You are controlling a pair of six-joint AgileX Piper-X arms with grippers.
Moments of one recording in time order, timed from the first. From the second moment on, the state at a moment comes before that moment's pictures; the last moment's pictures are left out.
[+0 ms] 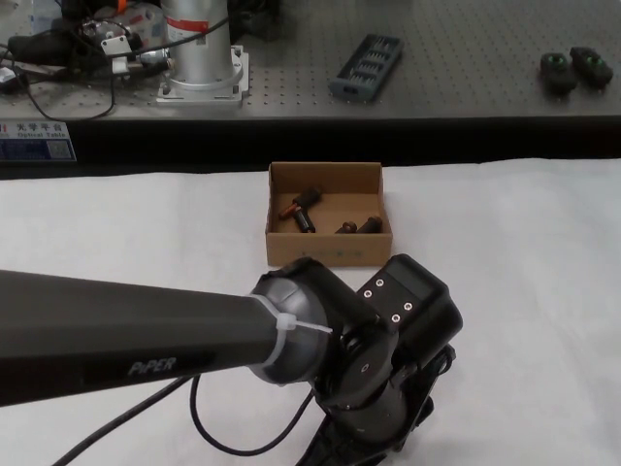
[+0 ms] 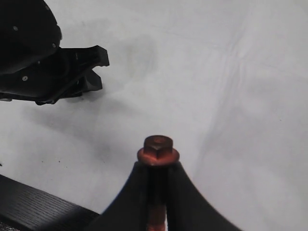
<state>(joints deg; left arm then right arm) -53.2 108.2 -66.7 22.3 0.0 -87.4 31.9 47.5 -57.9 74.4 1.7 2.9</state>
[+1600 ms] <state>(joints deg) -51.7 109.5 -67.5 22.0 9.7 -87.1 31.9 47.5 -57.9 74.4 4.5 0.4</state>
